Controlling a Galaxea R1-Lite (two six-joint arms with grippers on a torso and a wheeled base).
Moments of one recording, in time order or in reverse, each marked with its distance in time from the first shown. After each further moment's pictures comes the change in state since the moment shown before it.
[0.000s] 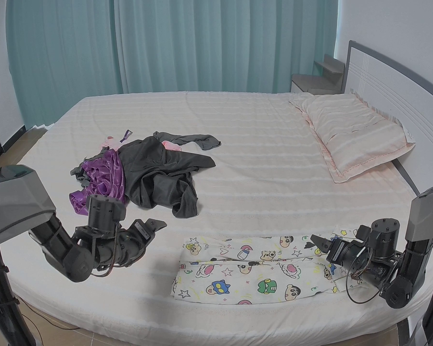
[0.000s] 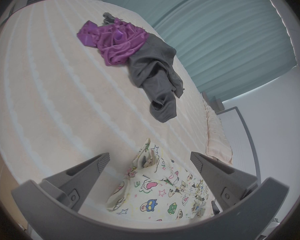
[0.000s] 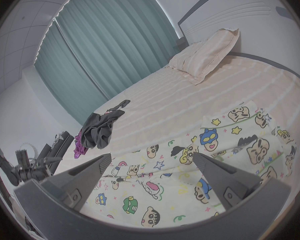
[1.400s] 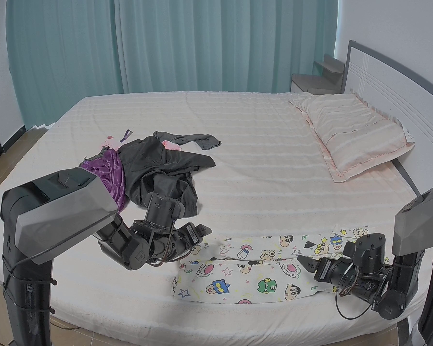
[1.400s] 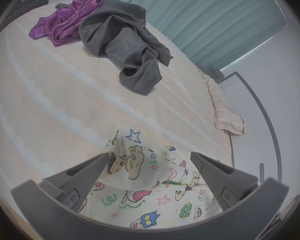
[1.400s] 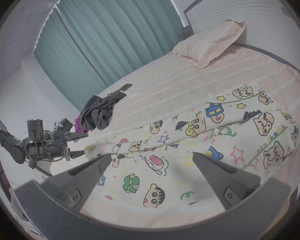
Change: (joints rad) left arm -0.149 0.272 -0.430 0.243 0.011 0.159; right arm 0.123 0.063 0.039 0.000 -0.050 0.017
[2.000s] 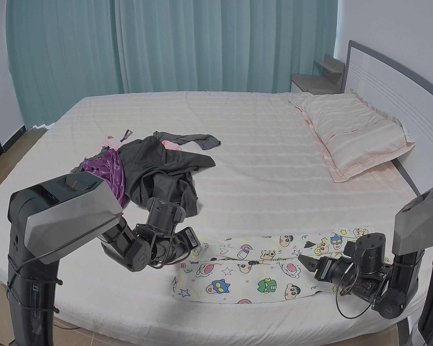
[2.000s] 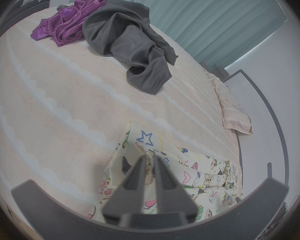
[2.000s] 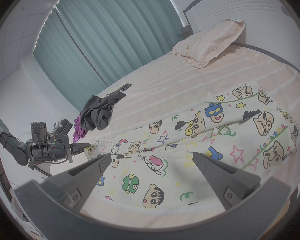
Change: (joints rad) left arm 0.006 0.043 -0.015 0.006 0.045 0.024; right arm -0.006 0.003 -0.002 0.000 0.000 0.002
